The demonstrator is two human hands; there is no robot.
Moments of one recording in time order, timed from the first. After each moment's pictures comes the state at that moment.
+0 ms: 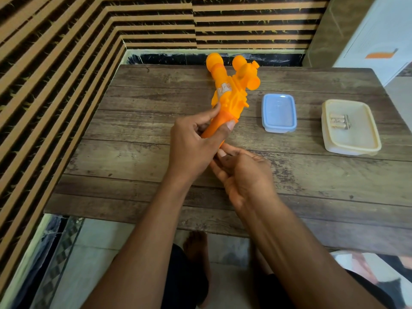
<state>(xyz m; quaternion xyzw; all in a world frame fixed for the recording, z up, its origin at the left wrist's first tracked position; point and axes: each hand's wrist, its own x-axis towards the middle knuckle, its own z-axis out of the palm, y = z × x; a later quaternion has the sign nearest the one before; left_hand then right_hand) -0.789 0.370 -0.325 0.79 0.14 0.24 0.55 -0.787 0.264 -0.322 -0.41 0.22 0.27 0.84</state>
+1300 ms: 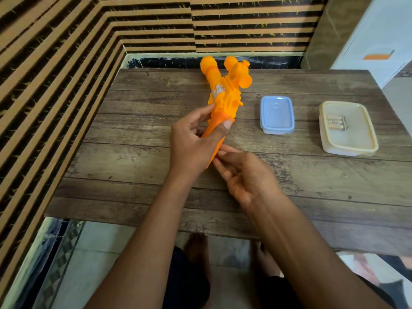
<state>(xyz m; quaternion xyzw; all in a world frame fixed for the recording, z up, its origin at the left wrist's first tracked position) -0.787 0.364 -0.319 0.76 0.18 0.24 0.58 -0.776 0.254 -0.324 -0.36 0.23 0.32 0.85</state>
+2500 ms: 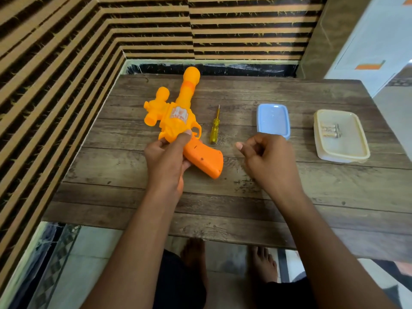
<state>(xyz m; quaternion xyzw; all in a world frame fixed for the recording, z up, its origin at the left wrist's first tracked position) -0.802 0.387 -0.329 0.49 0.37 0.22 0.76 -0.738 0.209 -0.331 -0.89 -0.15 0.01 0.44</state>
